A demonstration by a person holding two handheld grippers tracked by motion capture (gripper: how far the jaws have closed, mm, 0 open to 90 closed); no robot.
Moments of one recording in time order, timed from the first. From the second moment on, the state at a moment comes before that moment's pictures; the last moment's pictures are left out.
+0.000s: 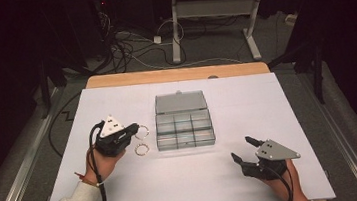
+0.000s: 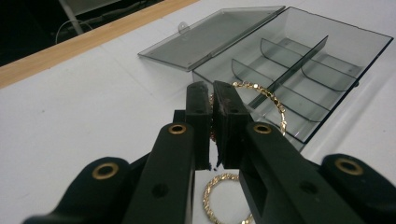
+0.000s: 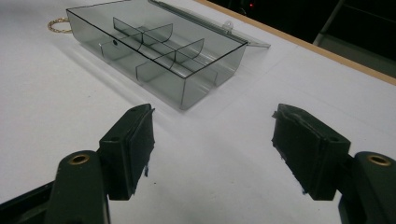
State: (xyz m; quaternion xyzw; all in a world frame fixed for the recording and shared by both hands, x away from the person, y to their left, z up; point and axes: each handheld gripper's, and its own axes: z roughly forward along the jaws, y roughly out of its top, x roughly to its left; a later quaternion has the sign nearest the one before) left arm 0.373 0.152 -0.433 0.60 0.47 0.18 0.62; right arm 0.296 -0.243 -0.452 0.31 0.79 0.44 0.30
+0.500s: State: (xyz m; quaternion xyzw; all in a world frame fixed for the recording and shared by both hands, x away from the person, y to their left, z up) left arm 0.402 0.108 -0.430 0.62 0.46 0.18 0.61; right arm 0.297 -0.243 -0.454 0.32 0.79 0.44 0.30
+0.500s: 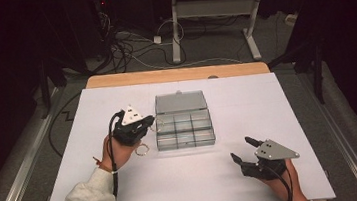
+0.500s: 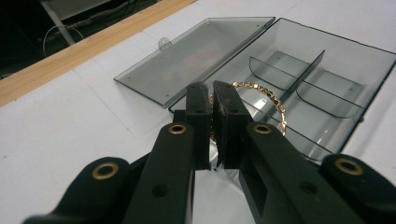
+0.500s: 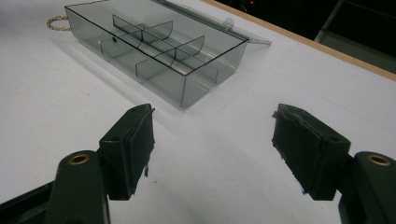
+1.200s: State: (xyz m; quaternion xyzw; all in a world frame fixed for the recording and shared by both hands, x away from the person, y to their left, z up) left arm 0.433 0.079 -0.455 0.64 0.47 0.19 0.57; right arm 0.296 -0.244 -0.455 0.31 0.79 0.43 0.30
